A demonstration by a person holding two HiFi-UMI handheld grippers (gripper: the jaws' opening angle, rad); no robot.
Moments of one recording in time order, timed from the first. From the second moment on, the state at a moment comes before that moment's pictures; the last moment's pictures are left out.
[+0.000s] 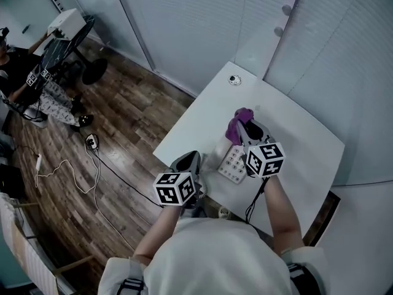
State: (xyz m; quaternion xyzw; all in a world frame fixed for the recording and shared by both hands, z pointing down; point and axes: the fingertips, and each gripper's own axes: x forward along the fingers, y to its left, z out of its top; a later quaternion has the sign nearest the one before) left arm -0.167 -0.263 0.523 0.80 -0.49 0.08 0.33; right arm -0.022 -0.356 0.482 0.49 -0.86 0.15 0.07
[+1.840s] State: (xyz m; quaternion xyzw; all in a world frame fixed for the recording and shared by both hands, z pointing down) left arm -0.168 -0.241 0.546 0.77 -0.52 0.07 0.36; right arm -0.055 -0.326 0.540 0.45 -0.86 0.19 0.11
